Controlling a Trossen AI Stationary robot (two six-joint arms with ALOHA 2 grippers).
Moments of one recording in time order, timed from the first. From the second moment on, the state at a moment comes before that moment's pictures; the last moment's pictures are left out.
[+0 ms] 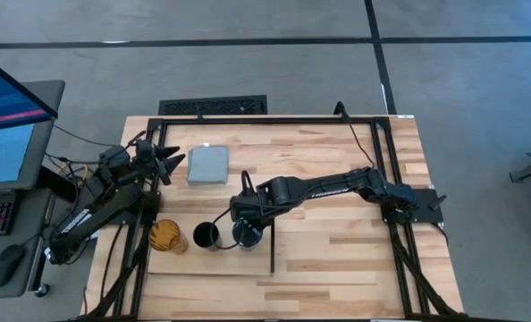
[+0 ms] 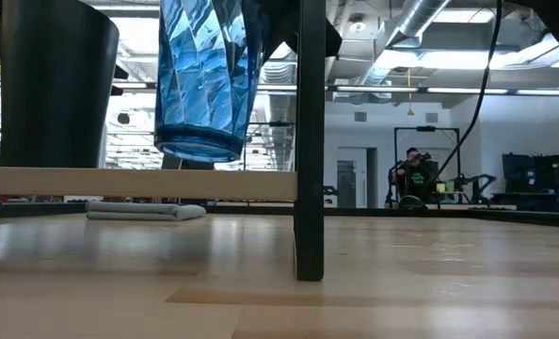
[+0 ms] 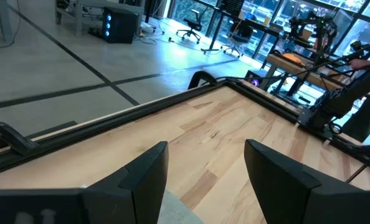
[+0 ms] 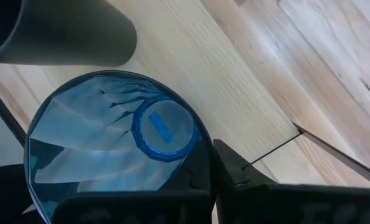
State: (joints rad) left arm 0.75 0.05 0.35 -0.45 0.18 -0.30; right arm 0.21 2.28 2.34 -1.30 -0.01 0.83
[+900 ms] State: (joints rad) left arm 0.75 0.05 0.35 -0.45 0.17 -0.30; right arm 0.21 2.28 2.26 -1.20 -0.05 0.86
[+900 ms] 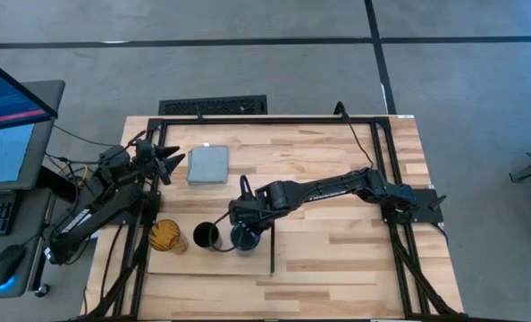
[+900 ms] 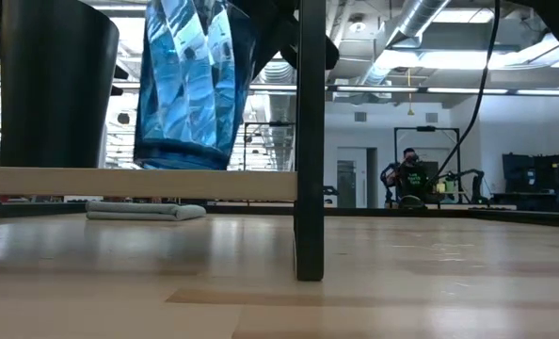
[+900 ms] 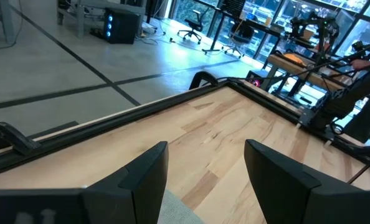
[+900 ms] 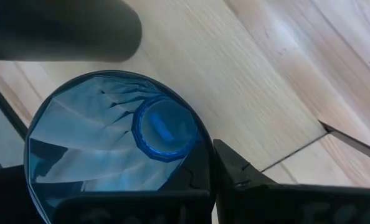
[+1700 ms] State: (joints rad) left arm 0.75 0.05 0.35 -0.45 0.17 -0.30; right arm 0.21 2.28 2.26 -1.26 -0.05 0.88
